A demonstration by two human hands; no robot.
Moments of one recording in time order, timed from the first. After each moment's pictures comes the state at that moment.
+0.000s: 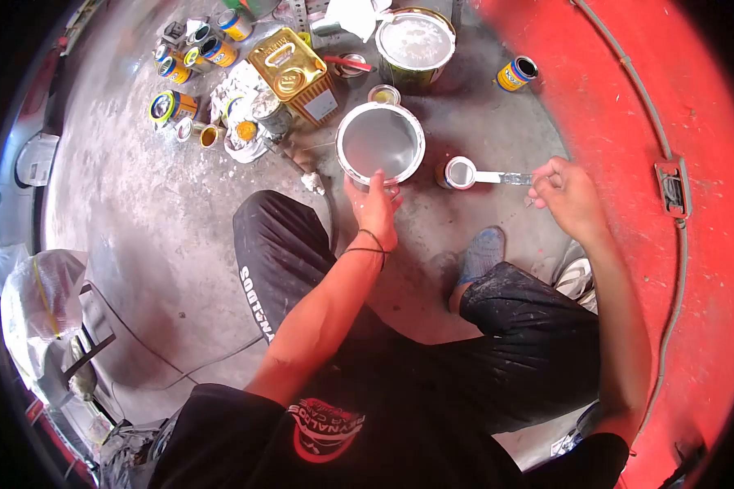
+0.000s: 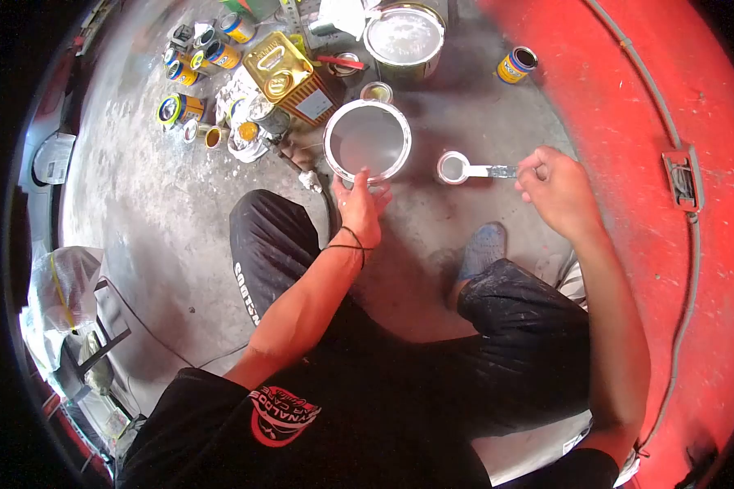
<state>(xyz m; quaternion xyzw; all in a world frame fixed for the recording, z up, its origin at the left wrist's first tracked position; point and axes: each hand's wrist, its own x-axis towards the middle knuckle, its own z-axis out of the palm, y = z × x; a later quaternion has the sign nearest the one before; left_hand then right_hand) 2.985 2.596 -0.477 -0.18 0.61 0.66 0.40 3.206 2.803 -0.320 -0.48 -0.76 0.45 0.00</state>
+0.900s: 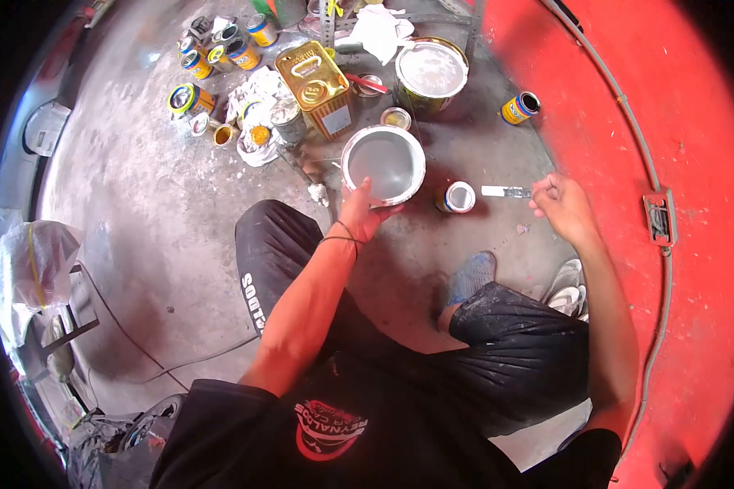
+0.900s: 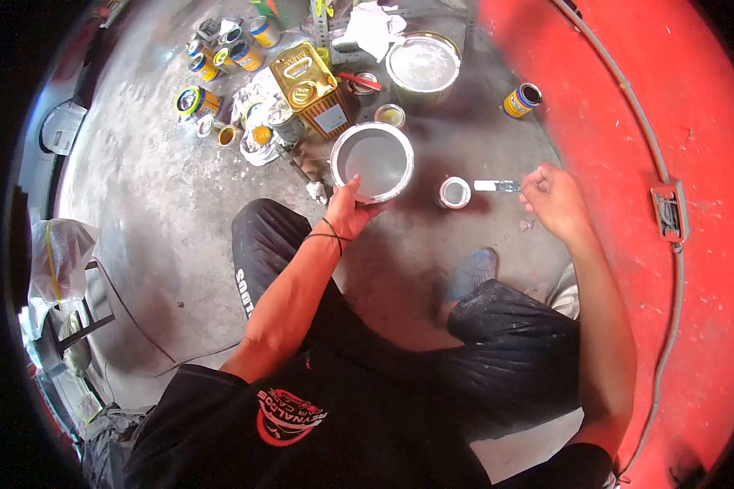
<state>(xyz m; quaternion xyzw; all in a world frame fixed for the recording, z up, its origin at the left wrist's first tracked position) 2.921 2.582 -0.502 -0.17 0.46 0.69 0.53 3.197 2.833 -0.328 -0.47 -0.78 0.42 -0.01</state>
